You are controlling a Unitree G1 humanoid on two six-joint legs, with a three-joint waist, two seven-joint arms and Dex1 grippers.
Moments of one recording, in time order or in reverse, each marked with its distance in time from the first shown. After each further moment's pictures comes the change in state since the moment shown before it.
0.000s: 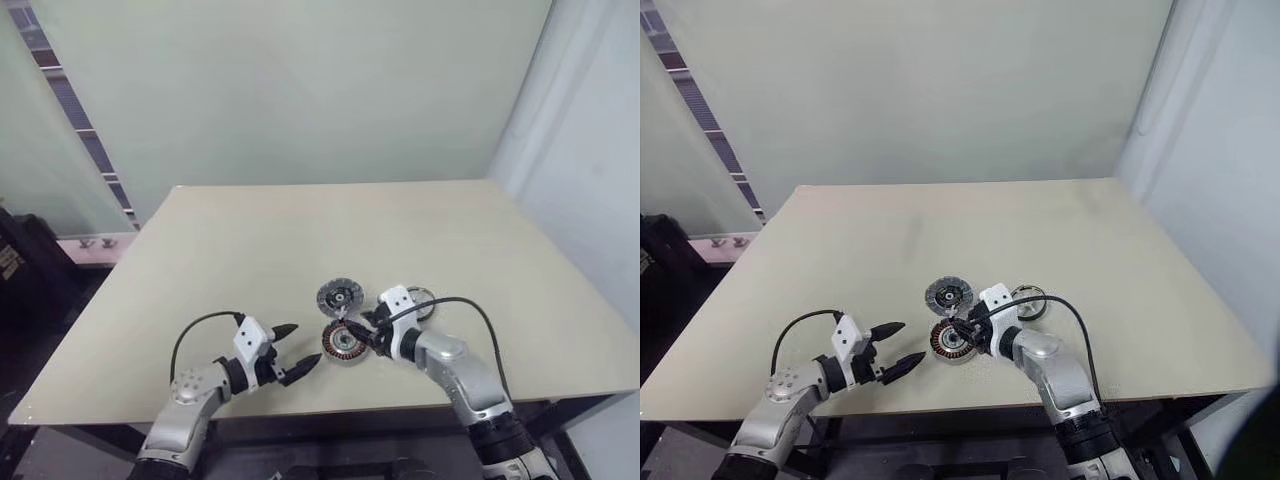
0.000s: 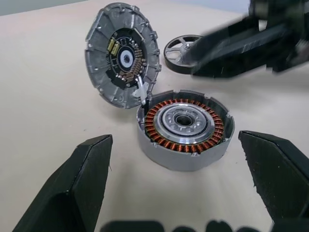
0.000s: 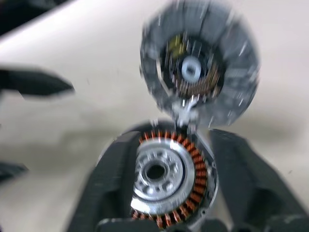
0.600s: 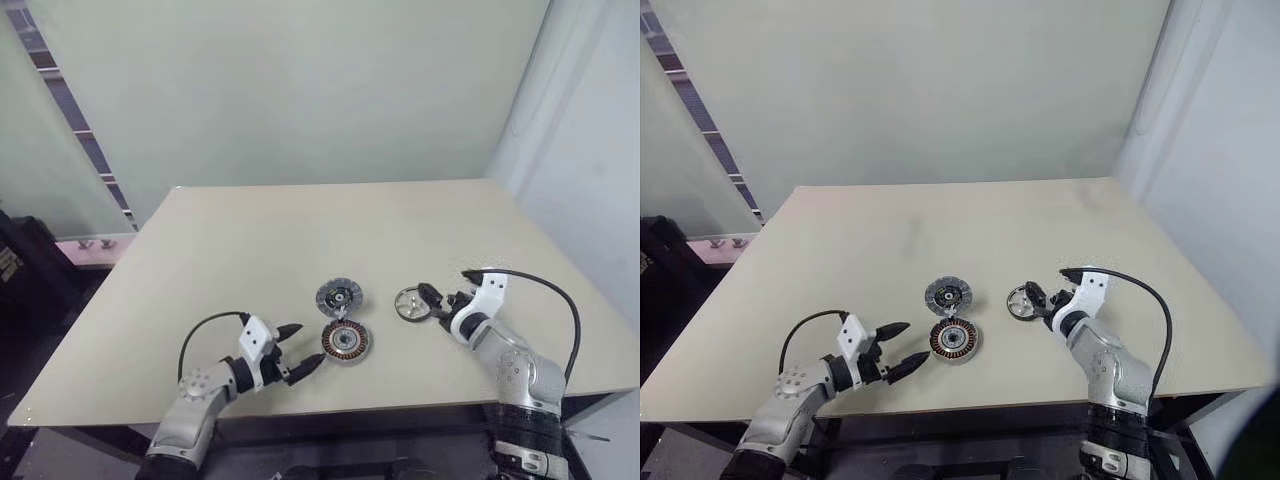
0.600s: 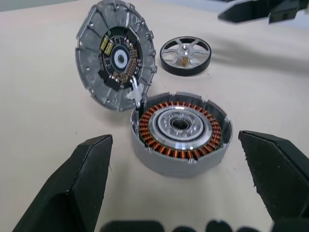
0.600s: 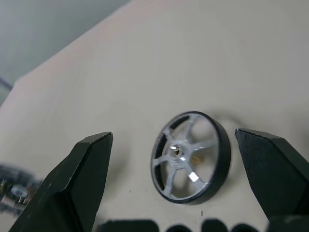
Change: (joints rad) left arm -0.034 -0.028 -0.011 0.055 0.001 -0.013 -0.008; right arm -0.058 0.113 -0.576 0.026 0.245 0.194 -0.376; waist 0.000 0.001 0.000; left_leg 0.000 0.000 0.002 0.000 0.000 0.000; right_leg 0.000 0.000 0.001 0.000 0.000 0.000
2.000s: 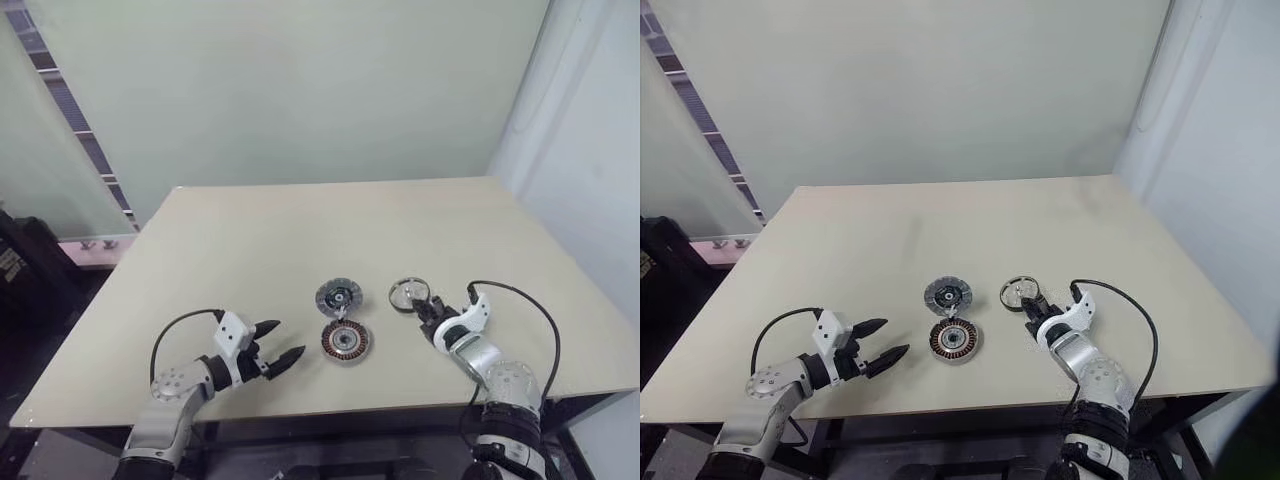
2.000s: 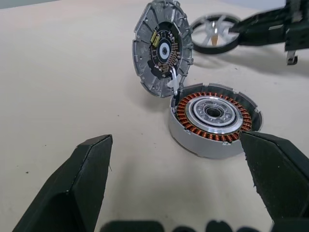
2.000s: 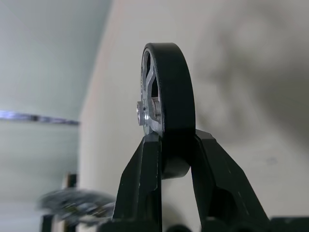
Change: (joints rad) left arm 0.036 0.066 0.092 -0.043 -0.039 0.066 0.001; right arm -0.017 0.121 -0.181 0.141 0.412 0.068 -0.130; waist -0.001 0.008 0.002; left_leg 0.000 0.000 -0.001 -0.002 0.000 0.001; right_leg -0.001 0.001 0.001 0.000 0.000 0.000
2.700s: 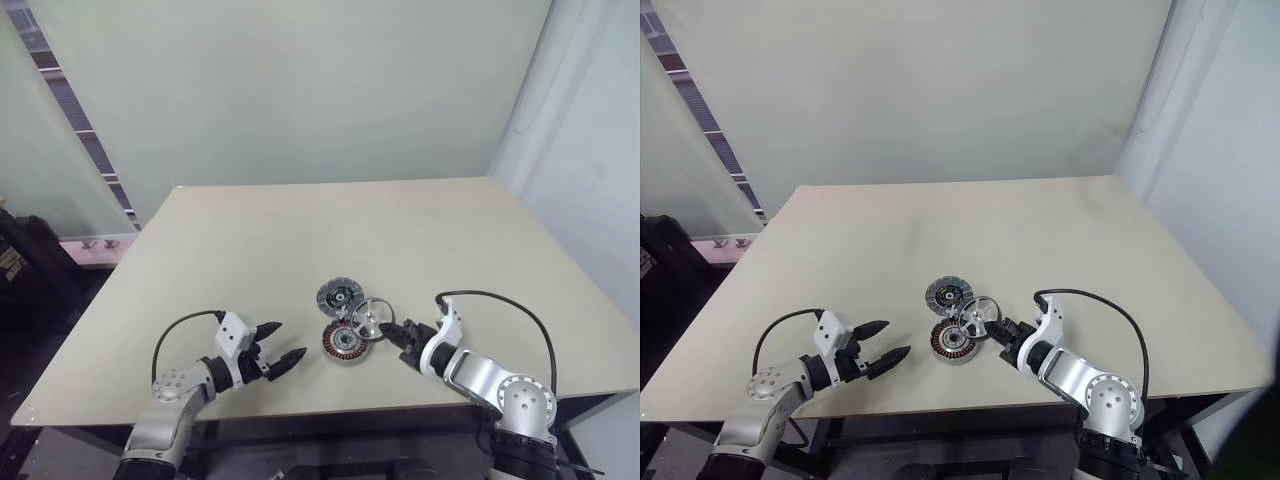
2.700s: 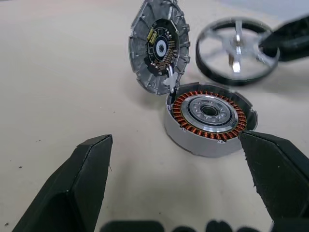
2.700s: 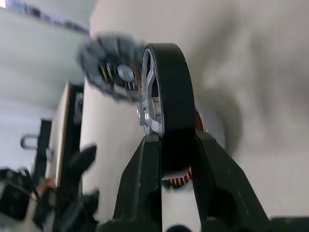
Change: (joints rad) left arm 0.003 -0.006 -0.003 -0.011 -0.007 0.024 -0.002; right arm 0.186 -0.032 0.234 -0.308 0.178 0.340 -0.128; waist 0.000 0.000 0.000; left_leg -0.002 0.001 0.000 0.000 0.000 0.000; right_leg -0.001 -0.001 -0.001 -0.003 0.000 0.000
